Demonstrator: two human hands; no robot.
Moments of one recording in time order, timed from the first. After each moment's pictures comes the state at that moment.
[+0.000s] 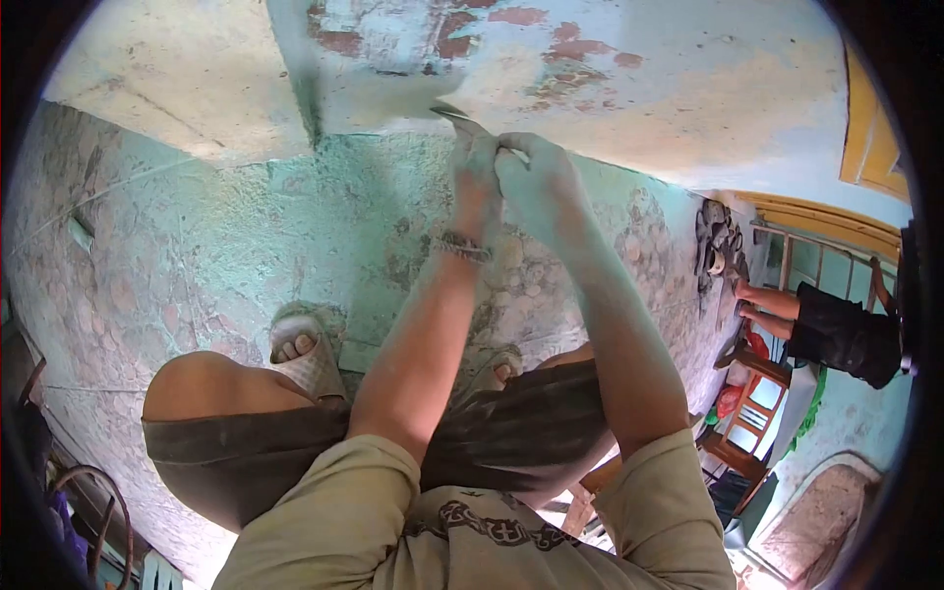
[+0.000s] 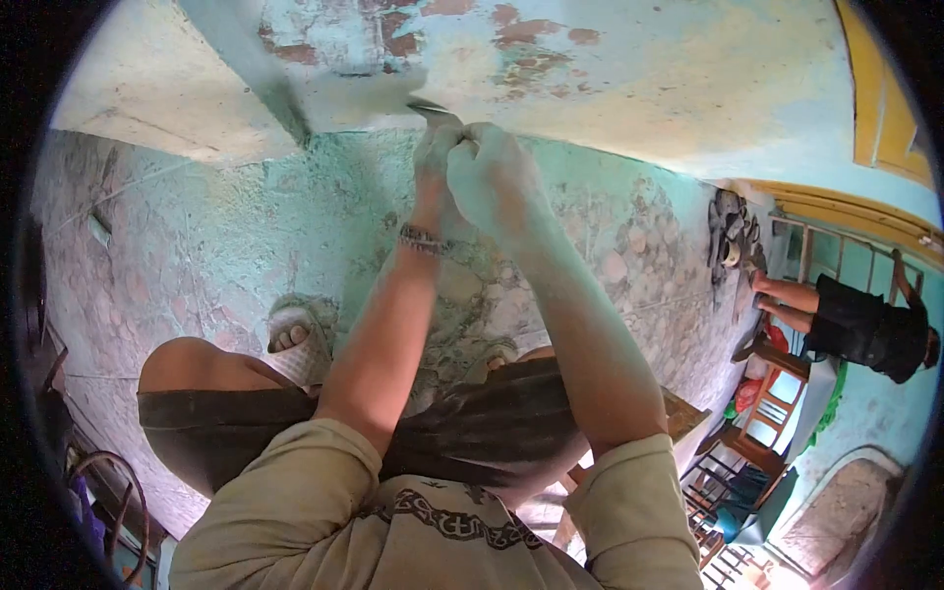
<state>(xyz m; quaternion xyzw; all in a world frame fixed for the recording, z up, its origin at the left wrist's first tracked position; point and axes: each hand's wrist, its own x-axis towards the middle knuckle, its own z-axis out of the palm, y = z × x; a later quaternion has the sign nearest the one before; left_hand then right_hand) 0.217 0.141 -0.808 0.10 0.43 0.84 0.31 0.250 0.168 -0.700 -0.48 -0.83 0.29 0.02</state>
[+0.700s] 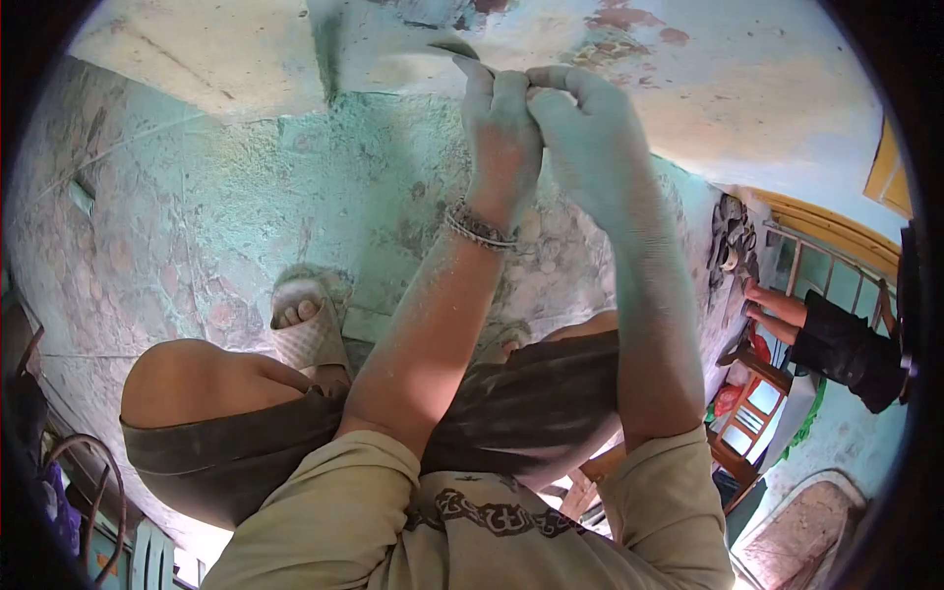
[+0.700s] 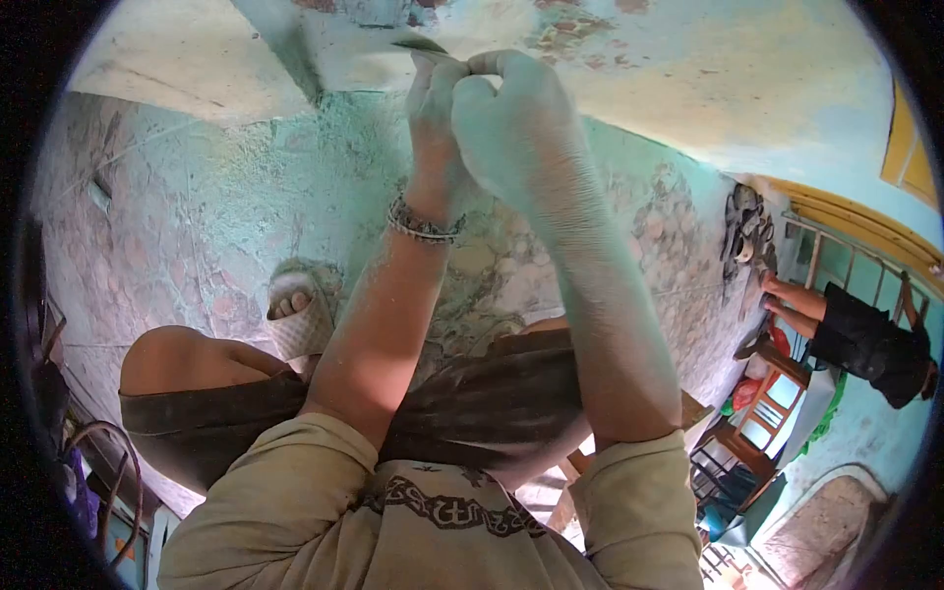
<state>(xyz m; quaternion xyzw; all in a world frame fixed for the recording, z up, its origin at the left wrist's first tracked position) 0.190 0.124 -0.822 0.34 0.68 0.65 -0.09 0.230 0.154 -0.678 -0.42 -0.81 0.40 0.07</state>
